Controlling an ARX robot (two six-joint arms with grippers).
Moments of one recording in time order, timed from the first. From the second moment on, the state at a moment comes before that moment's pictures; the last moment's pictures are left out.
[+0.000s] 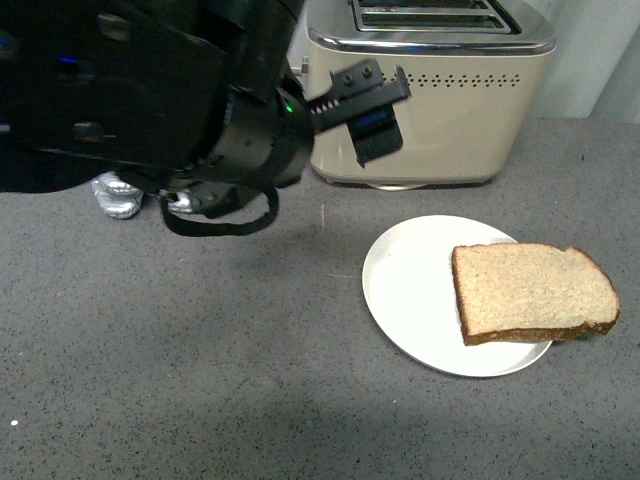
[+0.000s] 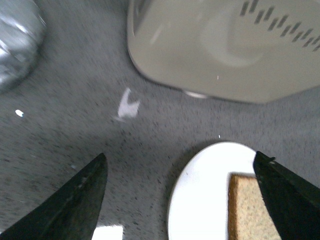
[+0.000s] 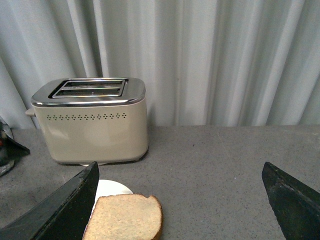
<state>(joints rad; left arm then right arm) -0.53 1.95 0.99 0.35 -0.19 -0.66 0.00 0.00 0.00 0.00 0.00 0.00</state>
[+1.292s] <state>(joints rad) 0.00 0.58 0.02 0.57 0.00 -0.01 0.00 0.00 0.00 0.00 0.00 0.00</state>
